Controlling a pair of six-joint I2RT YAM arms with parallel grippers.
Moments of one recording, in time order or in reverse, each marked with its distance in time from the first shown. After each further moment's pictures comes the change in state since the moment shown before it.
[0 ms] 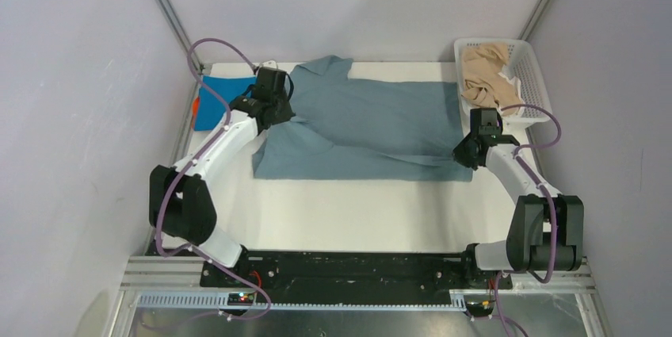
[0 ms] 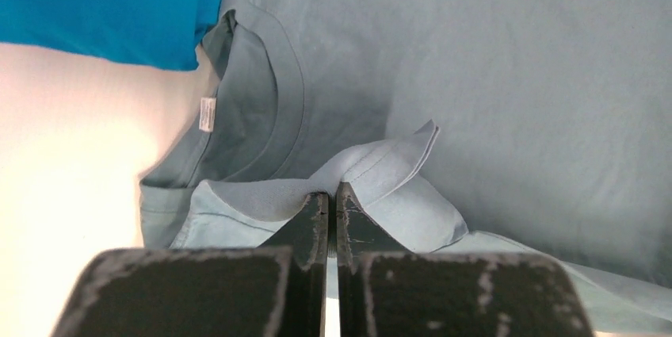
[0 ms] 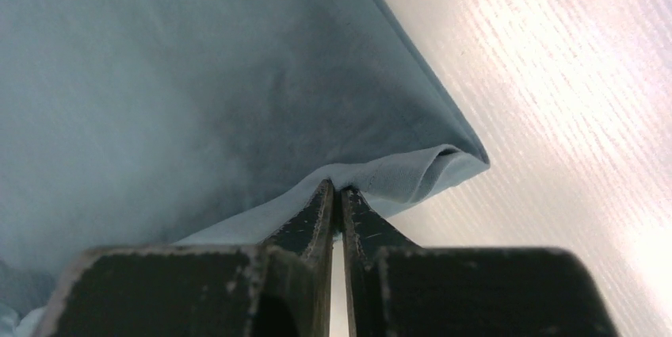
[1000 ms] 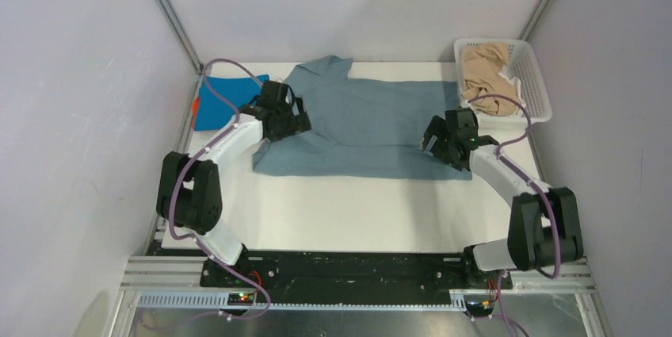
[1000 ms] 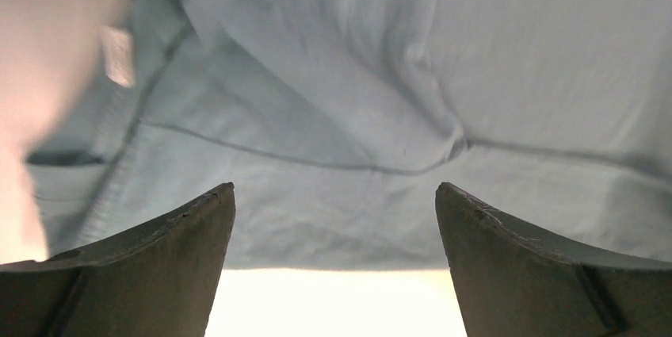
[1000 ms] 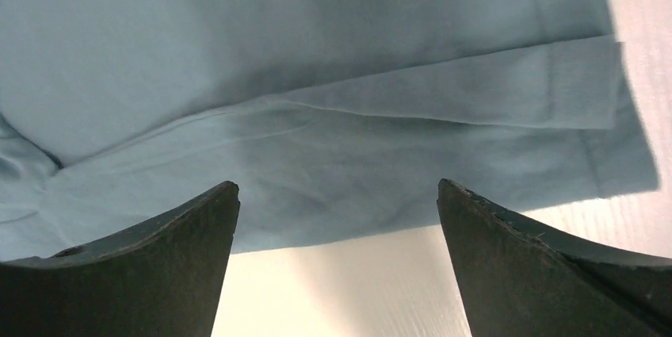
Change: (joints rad) left arm 0.052 0.095 -0.074 0.066 0.198 -0.045; right arm 0.176 -0.003 -0.017 0.135 -0.045 -0.077
